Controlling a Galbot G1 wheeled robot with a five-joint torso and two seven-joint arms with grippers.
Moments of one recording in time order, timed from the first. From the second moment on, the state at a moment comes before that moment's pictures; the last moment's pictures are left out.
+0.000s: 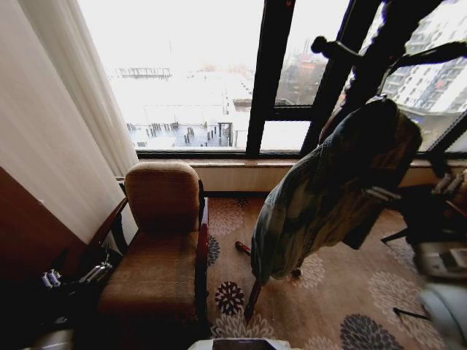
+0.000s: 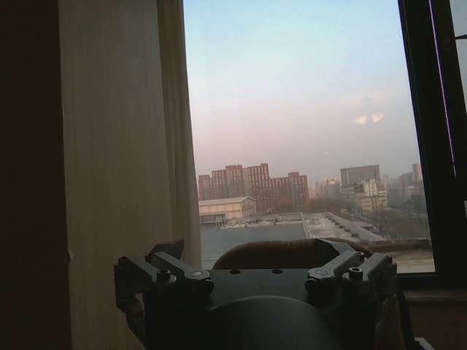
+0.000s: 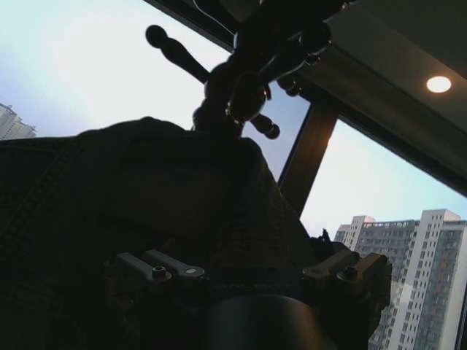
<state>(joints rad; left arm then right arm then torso) 2.13 -1.32 -1.01 -2.31 -0.47 -0.40 -0.03 -1.75 1.10 1.19 2.50 0.35 -0.10 0.14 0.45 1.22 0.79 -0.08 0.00</state>
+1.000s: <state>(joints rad) 2.13 -1.32 -1.01 -2.31 -0.47 -0.40 -0.03 -1.97 1.38 0.61 2.50 0.39 -0.10 0.18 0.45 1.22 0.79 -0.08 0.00</state>
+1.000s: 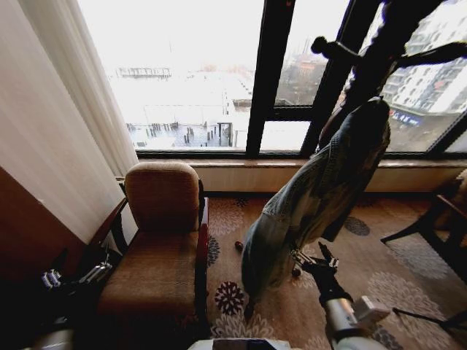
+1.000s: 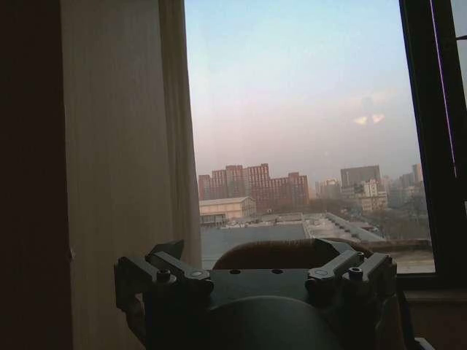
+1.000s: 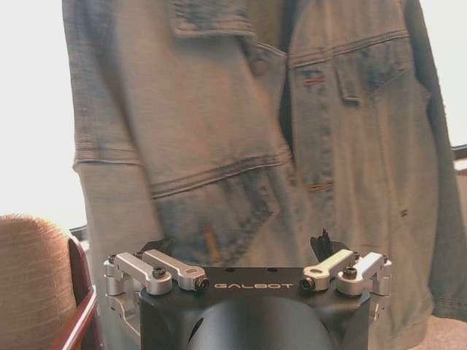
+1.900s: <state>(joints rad) 2.13 -1.32 -1.01 -2.31 -0.47 -0.40 -0.03 -1.97 1.38 0.61 2.50 0.39 -0.10 0.18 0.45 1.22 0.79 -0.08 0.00</state>
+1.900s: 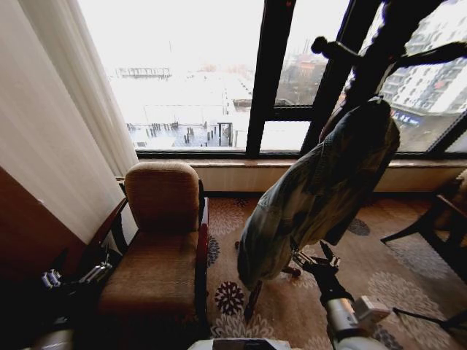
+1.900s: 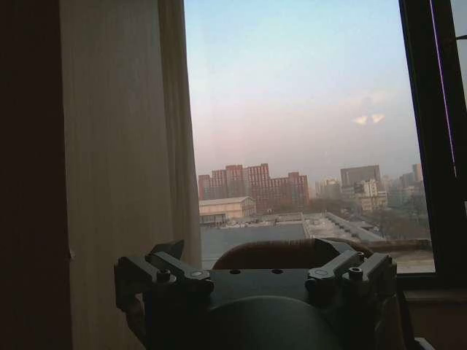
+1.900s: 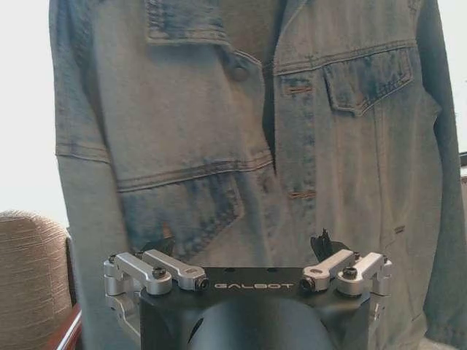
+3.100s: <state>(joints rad) 2.13 -1.32 -1.01 -2.31 -0.47 -0.40 -0.04 -1.97 1.38 0.62 2.50 0.39 -0.10 0.18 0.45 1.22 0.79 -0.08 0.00</state>
